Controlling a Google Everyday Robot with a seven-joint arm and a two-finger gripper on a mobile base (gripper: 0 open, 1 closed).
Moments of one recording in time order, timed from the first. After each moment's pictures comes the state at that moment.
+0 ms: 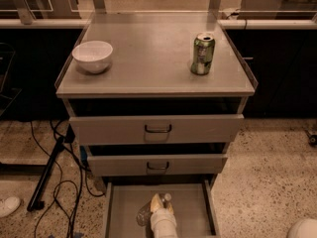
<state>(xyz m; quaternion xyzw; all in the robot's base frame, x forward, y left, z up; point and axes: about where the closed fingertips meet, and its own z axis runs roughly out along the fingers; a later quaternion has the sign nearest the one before) 0.506 -0.020 0.318 0.26 0.82 0.20 0.47</state>
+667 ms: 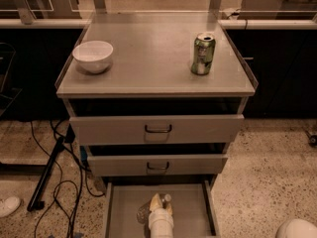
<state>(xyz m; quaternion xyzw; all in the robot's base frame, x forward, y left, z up) 0.514 -0.020 0.301 0.30 0.80 0.18 0.48</state>
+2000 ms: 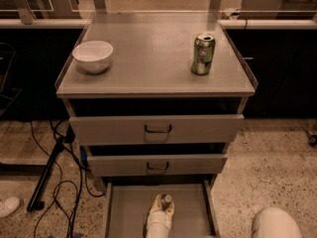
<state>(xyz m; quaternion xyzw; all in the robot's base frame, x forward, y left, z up) 0.516 -0.035 0.284 0.25 0.80 0.06 0.55</state>
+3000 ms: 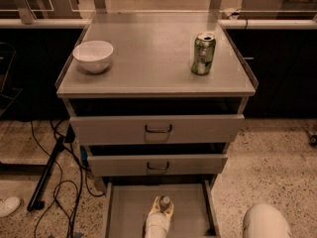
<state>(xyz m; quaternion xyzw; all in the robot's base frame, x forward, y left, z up) 0.512 -0.031 0.273 0.21 0.80 0.02 0.56</state>
